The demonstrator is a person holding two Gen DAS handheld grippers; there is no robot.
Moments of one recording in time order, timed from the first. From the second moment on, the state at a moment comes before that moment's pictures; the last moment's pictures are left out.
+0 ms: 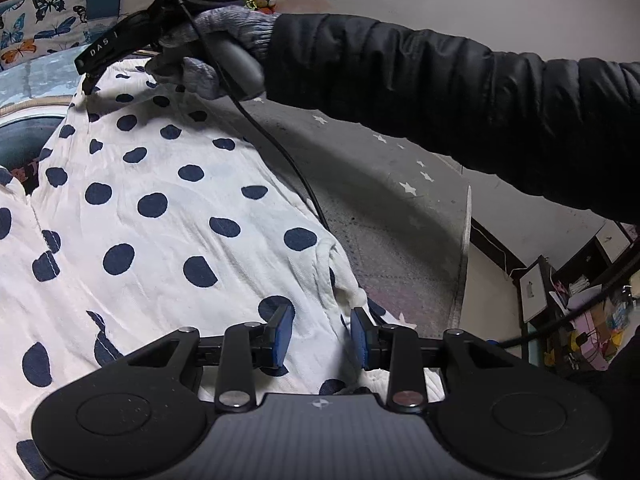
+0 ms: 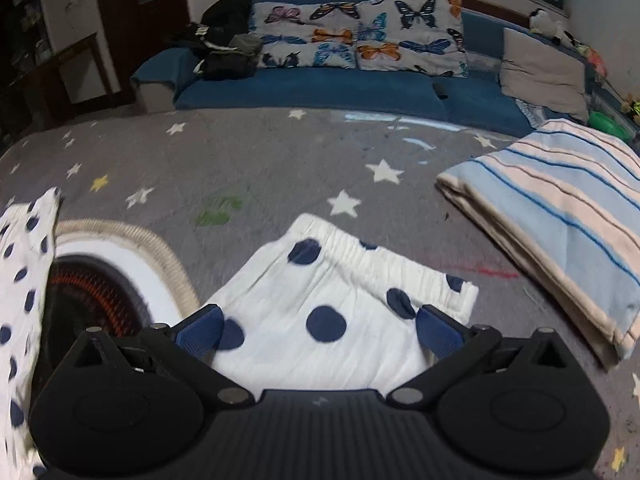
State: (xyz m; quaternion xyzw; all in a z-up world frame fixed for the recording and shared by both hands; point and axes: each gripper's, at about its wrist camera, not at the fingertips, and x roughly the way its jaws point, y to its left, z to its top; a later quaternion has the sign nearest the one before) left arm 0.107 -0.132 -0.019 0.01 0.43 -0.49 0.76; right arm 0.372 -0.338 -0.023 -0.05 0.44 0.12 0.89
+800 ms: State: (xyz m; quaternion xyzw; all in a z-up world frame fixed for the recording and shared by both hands) left arm 0.108 -0.134 -0.017 0.01 0.43 -0.48 0.77; right arm 0.365 -0.330 -0.019 -0.04 0.44 0.13 0.88
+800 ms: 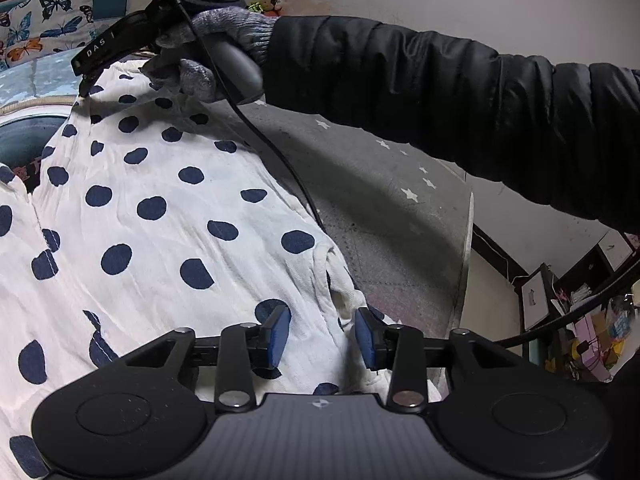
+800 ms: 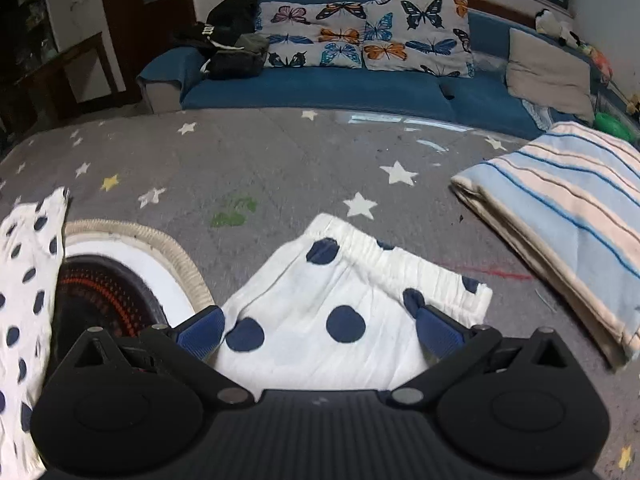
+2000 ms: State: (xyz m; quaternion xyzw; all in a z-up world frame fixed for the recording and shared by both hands) left arm 0.184 0.030 0.008 -0.02 0.38 -0.17 0.91; right arm 0.210 -0.309 0.010 -0.11 0.43 0.25 0.86
